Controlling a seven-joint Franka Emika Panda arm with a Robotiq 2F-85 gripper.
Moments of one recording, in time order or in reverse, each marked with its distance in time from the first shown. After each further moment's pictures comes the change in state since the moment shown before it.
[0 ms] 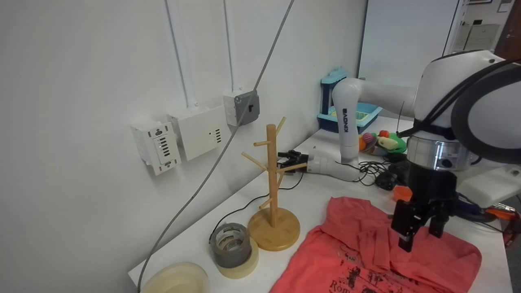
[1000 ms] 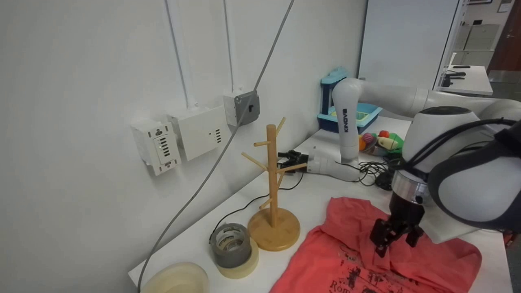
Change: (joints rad) arm 0.019 0.252 -0.039 0.034 -0.066 0.359 0.125
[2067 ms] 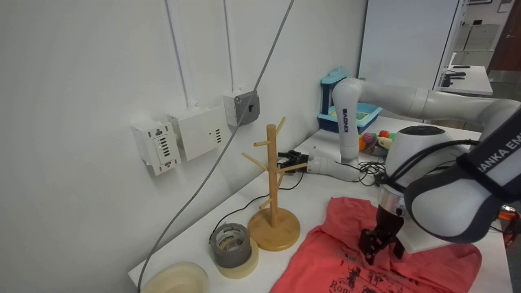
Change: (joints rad) arm 0.019 0.134 -0.003 0.105 0.020 0.012 0.076
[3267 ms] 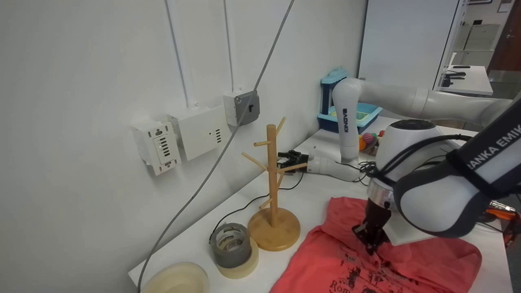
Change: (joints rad) arm 0.060 0.008 -0.043 0.055 -0.001 0.000 0.038
